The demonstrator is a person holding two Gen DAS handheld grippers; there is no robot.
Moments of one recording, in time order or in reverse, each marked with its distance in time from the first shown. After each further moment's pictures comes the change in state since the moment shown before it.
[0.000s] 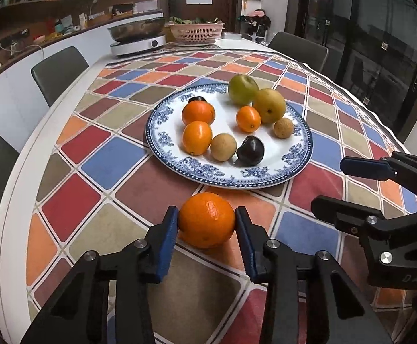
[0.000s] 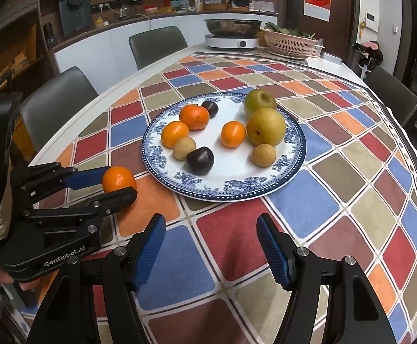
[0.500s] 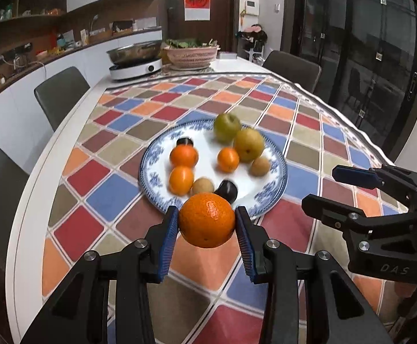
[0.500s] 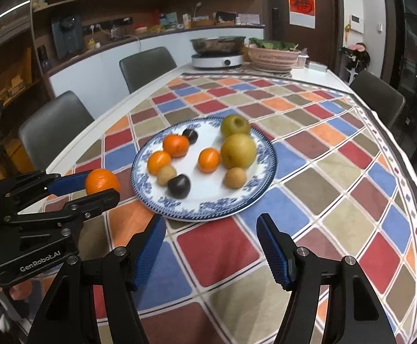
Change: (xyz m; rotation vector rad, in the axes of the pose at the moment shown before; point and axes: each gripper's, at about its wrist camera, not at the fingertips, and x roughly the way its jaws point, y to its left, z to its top) left arm -0.036 -0.025 0.034 0.009 -0.080 0.003; right arm -0.029 -0.030 0.012 0.059 -0.086 -0.016
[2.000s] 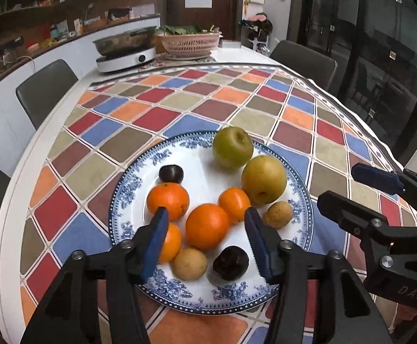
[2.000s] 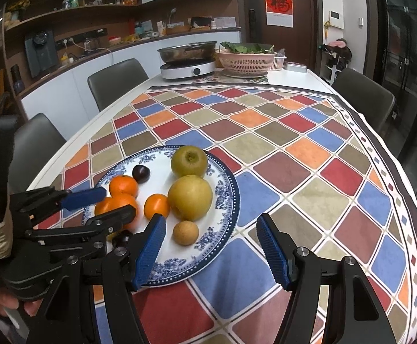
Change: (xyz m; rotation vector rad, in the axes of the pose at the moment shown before) left arm 0.088 -0.002 0.054 -0.014 0.066 0.003; right arm 0.045 -0.047 0.048 0.071 -0.021 -0.072
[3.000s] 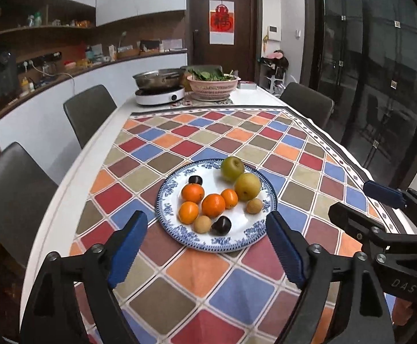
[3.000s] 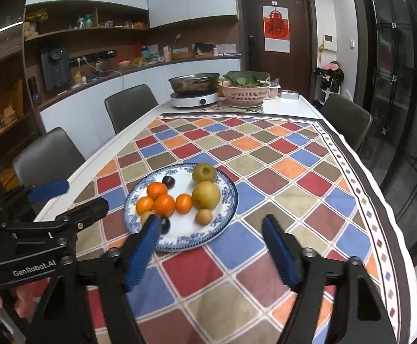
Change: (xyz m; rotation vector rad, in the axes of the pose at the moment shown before) left arm -0.151 -0.019 -0.041 -0.069 -0.179 0.110; right arm -0.123 0.018 -0.028 -0.015 -0.132 -0.007
